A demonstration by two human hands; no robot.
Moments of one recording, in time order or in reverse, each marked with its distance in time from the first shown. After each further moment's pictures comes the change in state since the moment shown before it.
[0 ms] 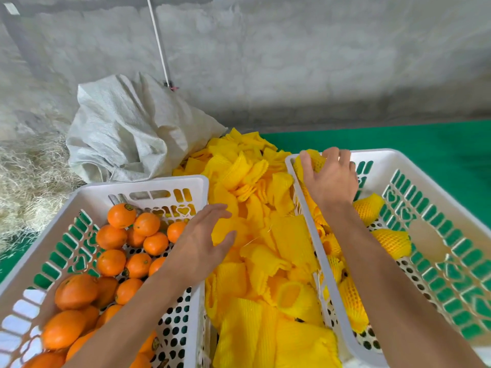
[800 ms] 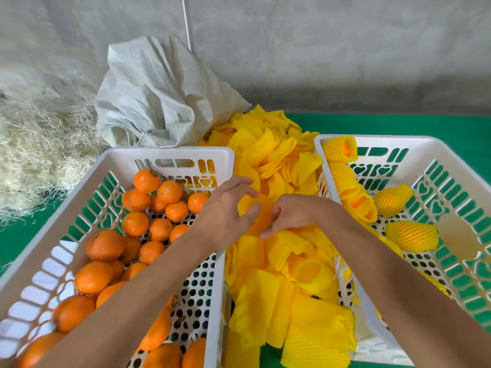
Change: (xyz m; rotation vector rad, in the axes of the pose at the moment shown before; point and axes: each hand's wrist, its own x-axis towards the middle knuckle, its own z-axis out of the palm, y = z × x) left_hand 0.001 0.001 0.001 0.006 0.035 0.010; right_hand -0.069 -0.050 0.040 -0.160 -1.258 -0.429
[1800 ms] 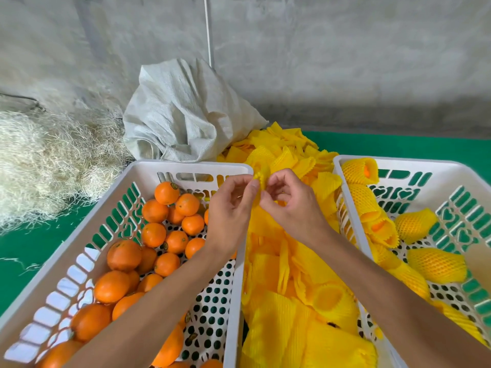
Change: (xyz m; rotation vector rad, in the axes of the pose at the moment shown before) left_hand 0.010 0.004 -0.007 -0.640 0.506 -0.084; right_hand -0.020 -0.068 0.001 0.751 0.870 -0.560
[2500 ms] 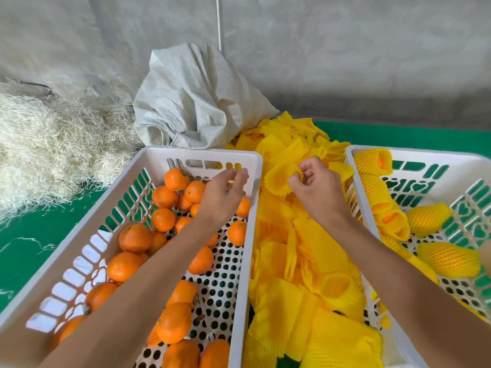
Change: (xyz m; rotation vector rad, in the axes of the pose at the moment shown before) left_hand 0.025 -0.029 -0.036 0.343 -0.137 -0.210; right_hand 0.011 0.034 -0.018 -0.342 0.170 0.064
